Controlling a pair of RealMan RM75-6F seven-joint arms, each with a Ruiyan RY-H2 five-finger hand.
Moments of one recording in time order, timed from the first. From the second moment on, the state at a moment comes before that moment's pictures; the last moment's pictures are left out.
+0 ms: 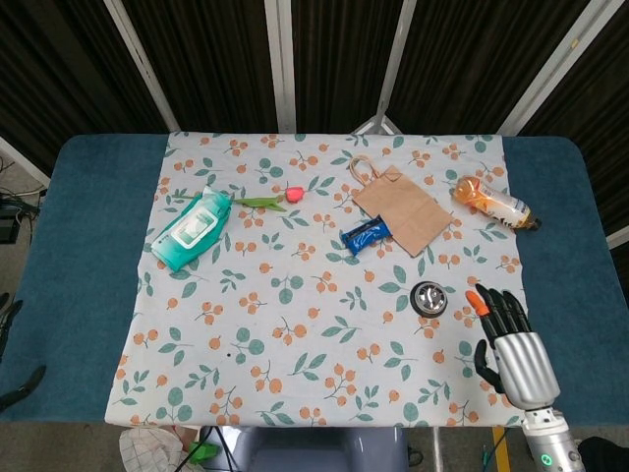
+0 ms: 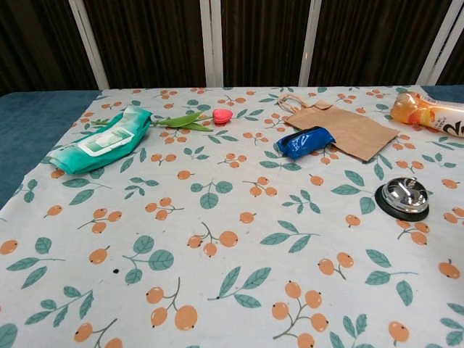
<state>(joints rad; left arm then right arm) 0.10 -1.08 0.00 -1.73 1.64 1.70 0.11 0.11 -1.20 0.05 -1.85 -1.66 1.46 -0.15</state>
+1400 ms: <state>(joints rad) 0.09 -1.09 -0.01 -1.74 1.60 1.68 0.16 0.39 -1.62 0.16 -1.34 -1.35 1.14 -0.09</state>
